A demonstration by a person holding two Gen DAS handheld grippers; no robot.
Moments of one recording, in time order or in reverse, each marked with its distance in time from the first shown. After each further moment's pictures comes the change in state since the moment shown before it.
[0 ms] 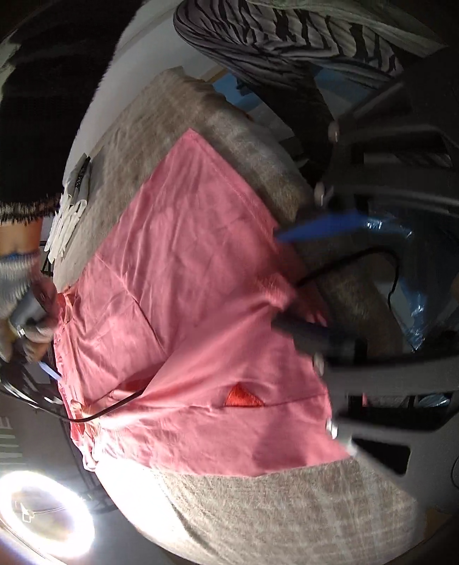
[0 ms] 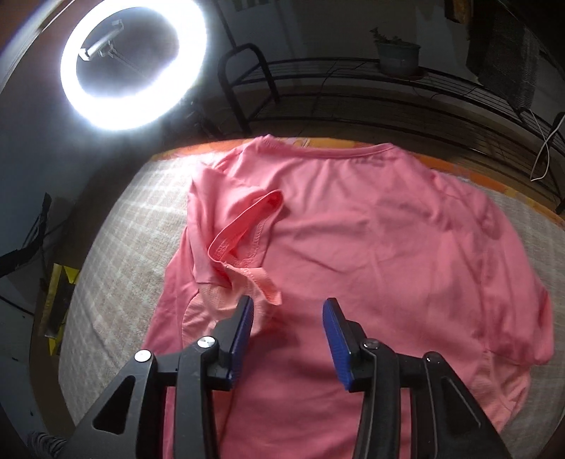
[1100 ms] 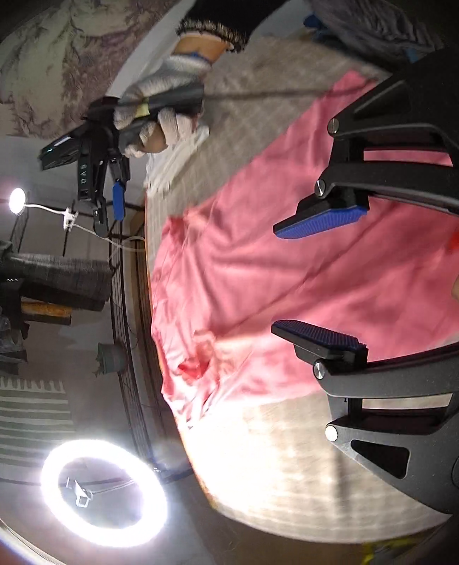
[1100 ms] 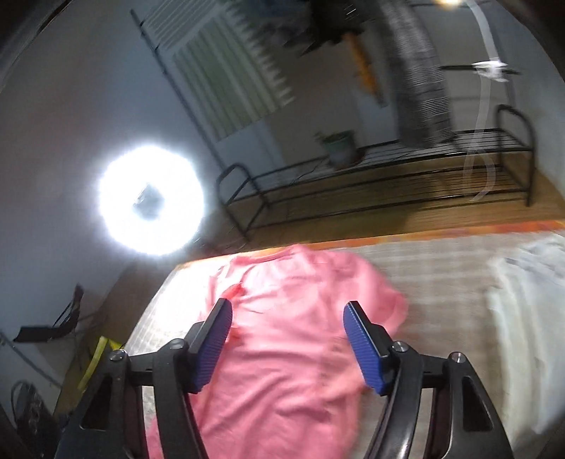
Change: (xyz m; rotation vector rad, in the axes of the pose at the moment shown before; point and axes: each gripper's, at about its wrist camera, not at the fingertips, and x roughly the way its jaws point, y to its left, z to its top) left arm 0.002 0.127 0.177 -0.018 -0.223 0.108; right arm -0.172 -0.113 -0.051 0.136 -0.400 0.129
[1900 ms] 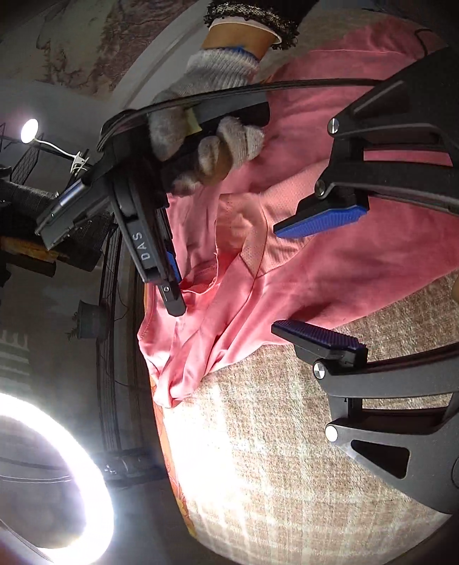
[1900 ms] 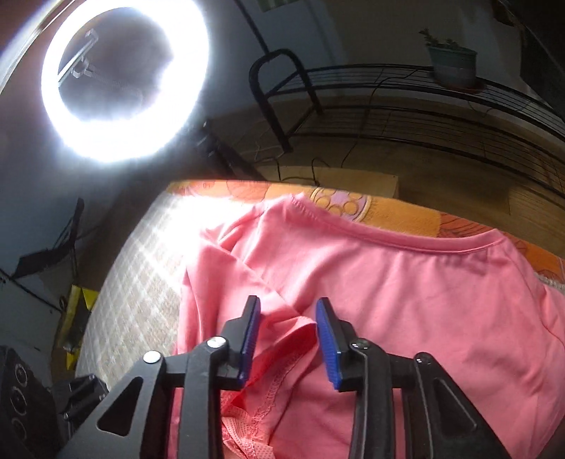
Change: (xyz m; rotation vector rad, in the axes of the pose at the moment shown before) left arm 0.139 0.151 0.015 -0.166 -0.001 -0.048; right arm 0.307 0.087 0.010 -0.182 0.397 0.060
